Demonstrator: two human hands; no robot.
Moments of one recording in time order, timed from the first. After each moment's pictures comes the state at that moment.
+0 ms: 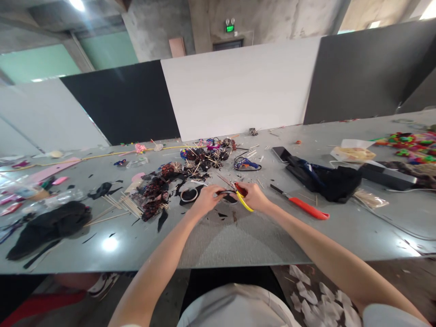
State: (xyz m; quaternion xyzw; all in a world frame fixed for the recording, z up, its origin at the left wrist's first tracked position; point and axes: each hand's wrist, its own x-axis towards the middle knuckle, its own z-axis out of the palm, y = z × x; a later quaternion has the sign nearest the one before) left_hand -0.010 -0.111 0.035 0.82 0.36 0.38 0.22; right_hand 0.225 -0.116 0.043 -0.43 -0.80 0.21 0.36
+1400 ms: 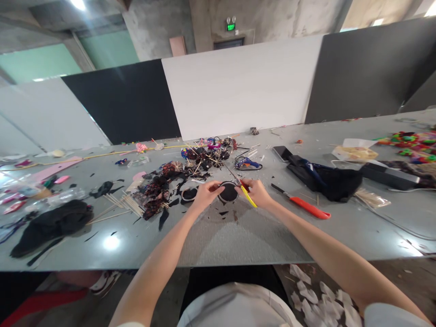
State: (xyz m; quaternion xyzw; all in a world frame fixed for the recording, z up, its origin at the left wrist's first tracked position) left_hand -0.015 -0.094 0.021 0.70 0.41 0.47 0.35; right_hand 0.232 -0.108 0.043 -0.45 -0.77 0.23 0.39
